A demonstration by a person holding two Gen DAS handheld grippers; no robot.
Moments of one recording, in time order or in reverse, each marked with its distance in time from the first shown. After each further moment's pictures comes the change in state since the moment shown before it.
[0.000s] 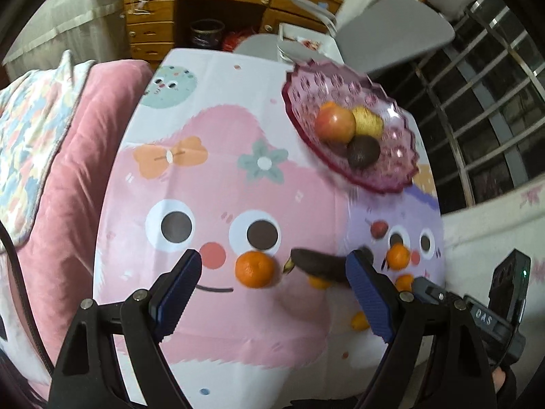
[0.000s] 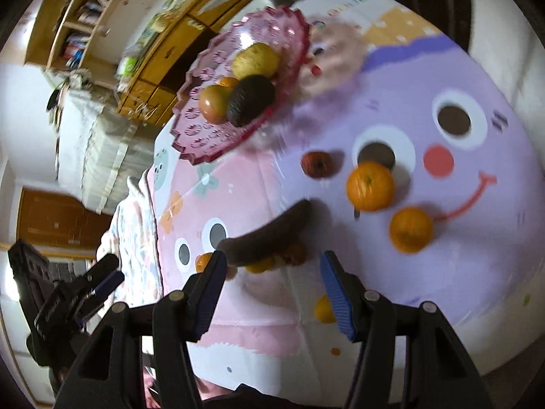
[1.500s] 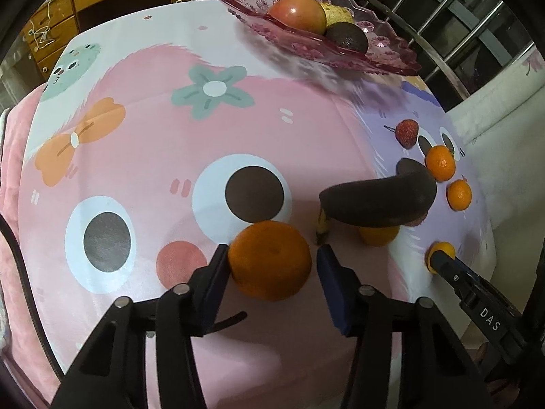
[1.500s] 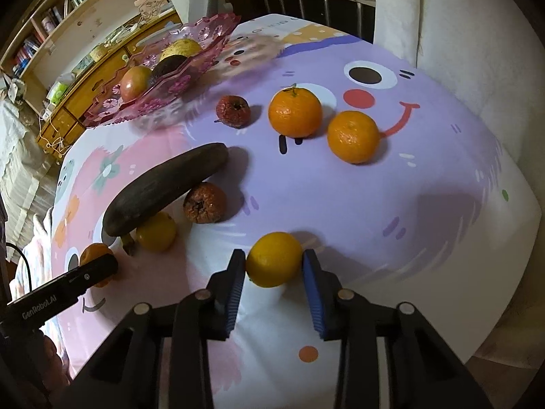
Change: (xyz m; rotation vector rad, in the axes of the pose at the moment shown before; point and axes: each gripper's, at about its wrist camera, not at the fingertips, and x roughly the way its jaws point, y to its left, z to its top) left arm 0.132 0.011 -0.030 0.362 0.100 -0.103; right arm 0.061 0.000 -0.094 0.007 -0.341 -0.447
